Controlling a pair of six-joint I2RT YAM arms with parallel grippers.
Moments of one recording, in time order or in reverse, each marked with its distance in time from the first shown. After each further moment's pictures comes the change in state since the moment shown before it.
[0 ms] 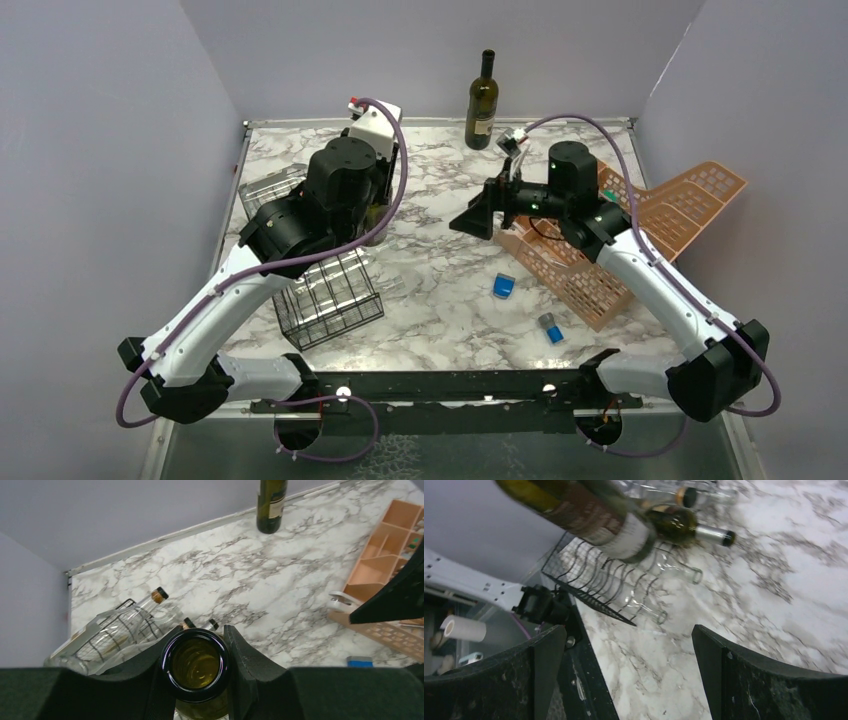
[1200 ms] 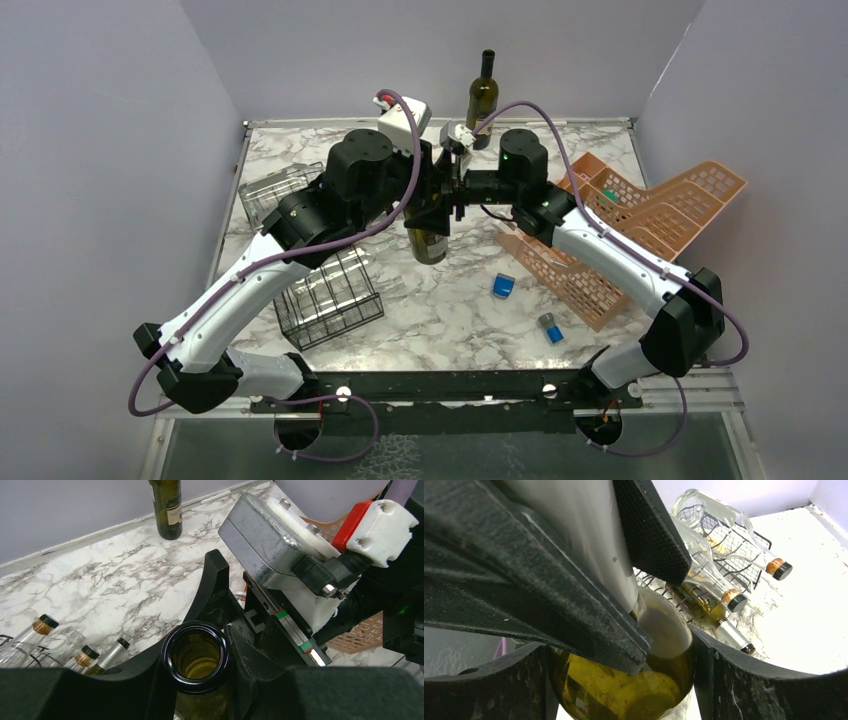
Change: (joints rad) left arm 0.000 0.068 0.000 0.143 0.373 -0.171; right arm 0.210 0.246 0.159 0.336 -0.145 -0.227
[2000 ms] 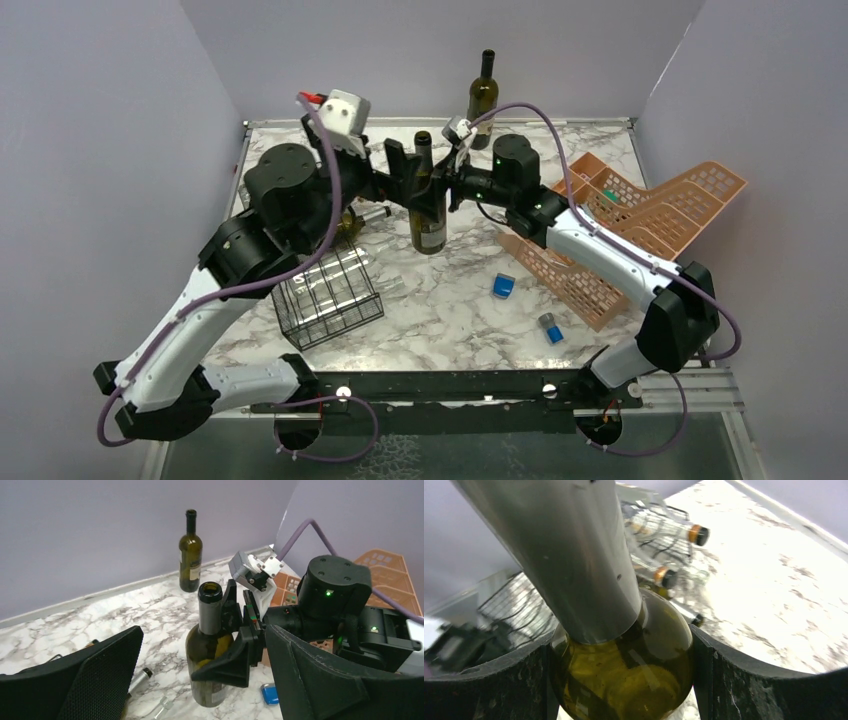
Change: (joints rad) left arm -0.001 -0.164 0.001 0.063 -0.068 0.069; right arm 0.002 0.024 -0.034 0.029 0.285 0.058
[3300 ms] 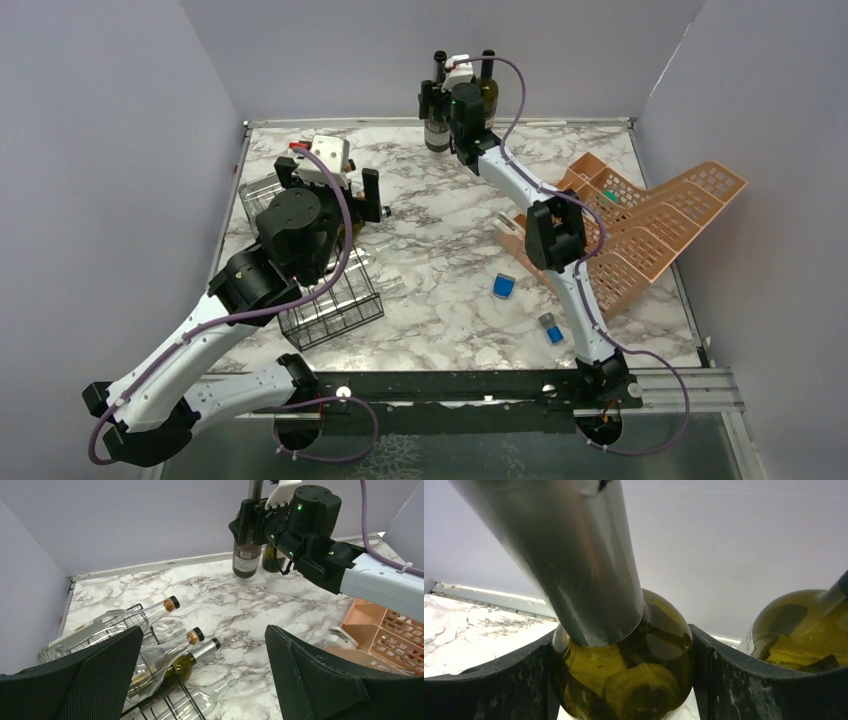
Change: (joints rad) left arm 0.000 -0.213 -0.381 0.130 -0.353 0.091; right arm -0.167 0.990 1.015 0.104 0.730 -0.032
